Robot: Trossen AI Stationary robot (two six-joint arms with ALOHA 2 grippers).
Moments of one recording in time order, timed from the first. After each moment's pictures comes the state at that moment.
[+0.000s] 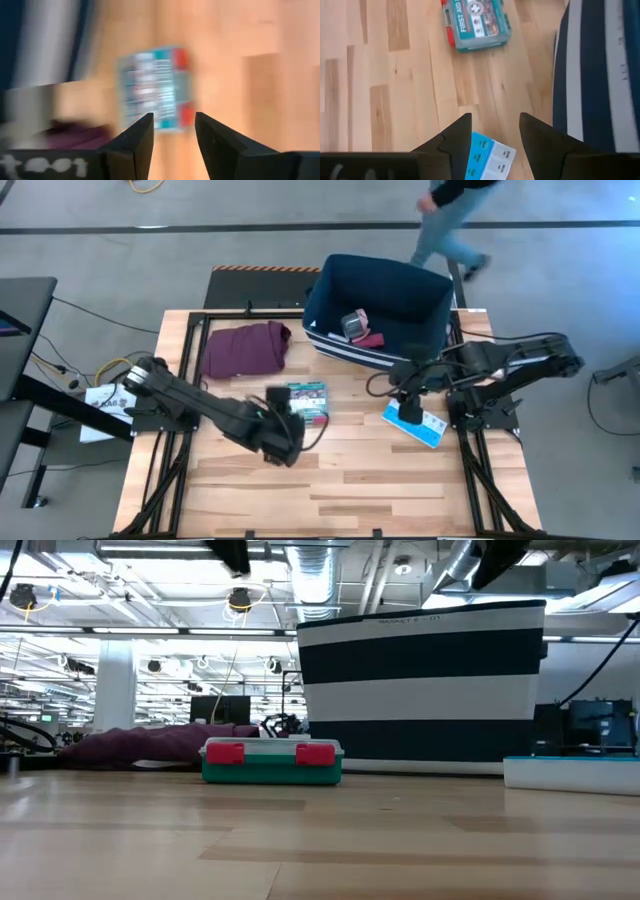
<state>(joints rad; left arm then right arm) -0.42 1.74 1.65 -1.22 -0.51 -0.24 0.19 1.20 1.28 -1.12 0.21 0.23</state>
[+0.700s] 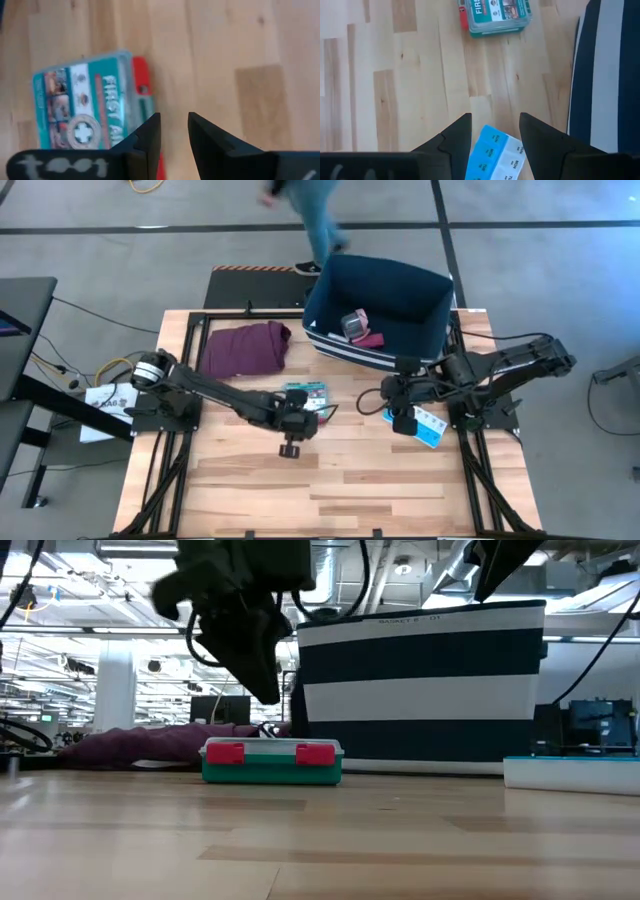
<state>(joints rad) -0.24 1.76 1.25 -0.63 -0.21 -0.05 0.26 1.29 1.28 -1.12 0.21 0.27</state>
